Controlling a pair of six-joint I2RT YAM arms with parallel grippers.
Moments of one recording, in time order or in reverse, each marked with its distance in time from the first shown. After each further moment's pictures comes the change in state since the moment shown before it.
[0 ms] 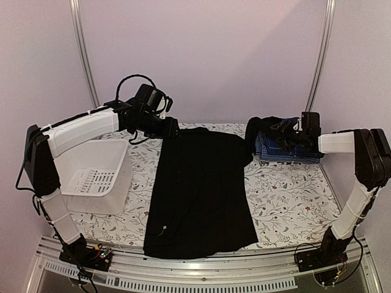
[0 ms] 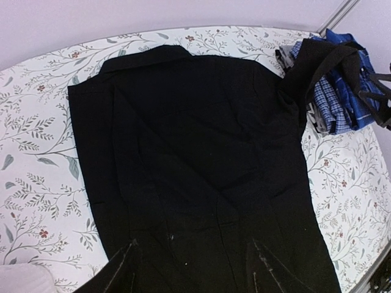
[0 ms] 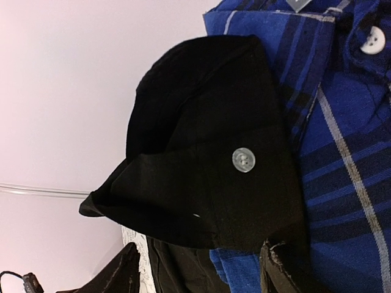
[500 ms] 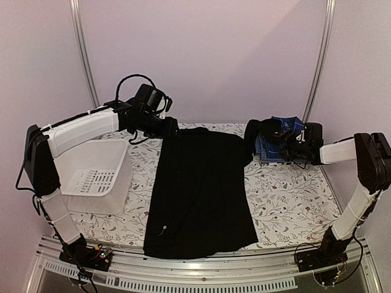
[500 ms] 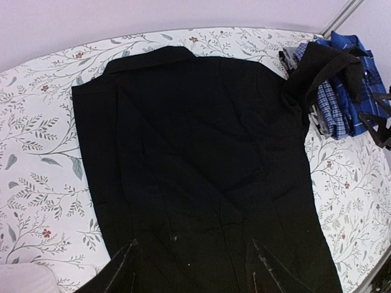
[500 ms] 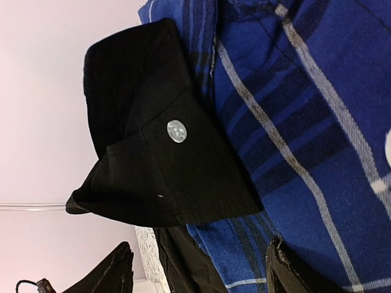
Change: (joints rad) left arm 0.000 0.000 0.000 -0.001 -0.015 0.000; right arm -0.016 -0.033 -0.173 0.145 -0.006 0.143
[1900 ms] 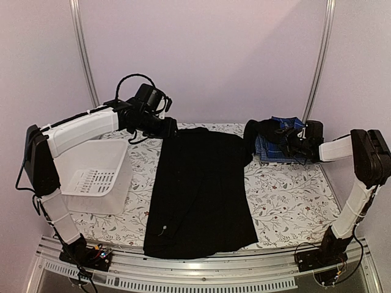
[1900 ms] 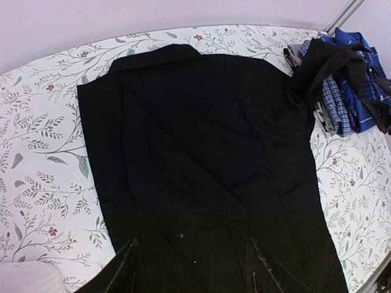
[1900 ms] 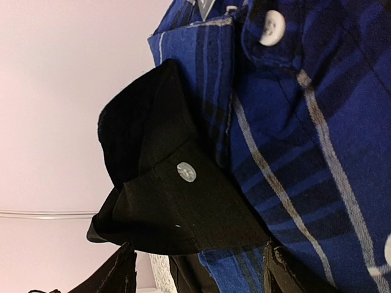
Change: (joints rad) left arm 0.000 0.000 0.008 -0.024 -0.016 0.015; right arm -0.034 0.058 0.042 0.066 -0.024 0.031
